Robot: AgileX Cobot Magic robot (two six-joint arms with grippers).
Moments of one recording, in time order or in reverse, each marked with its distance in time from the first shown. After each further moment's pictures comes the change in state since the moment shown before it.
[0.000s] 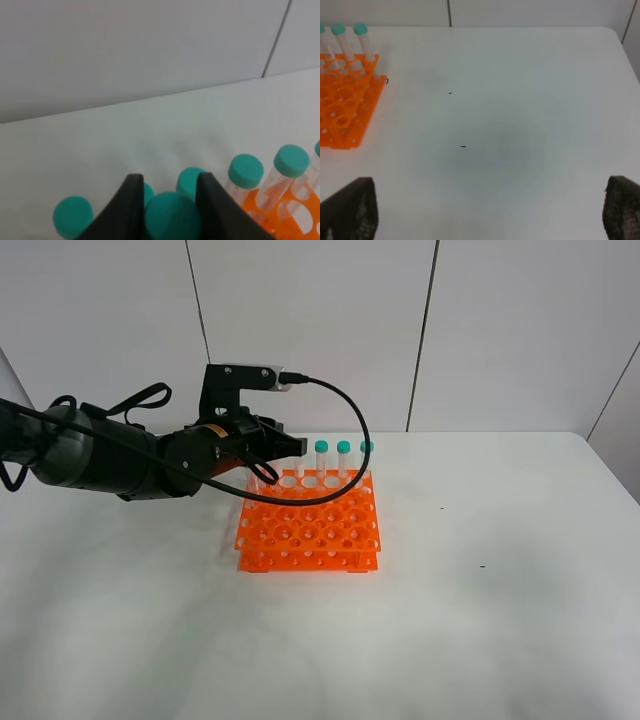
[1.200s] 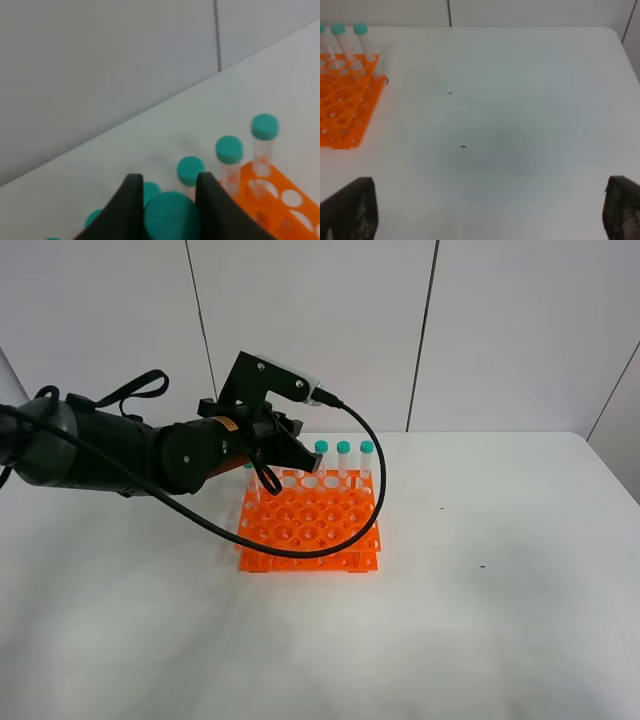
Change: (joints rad) left arm -0.055 -0.059 0.002 -0.012 0.051 0.300; right arm 0.000 0.001 0.000 0.000 0.000 0.000
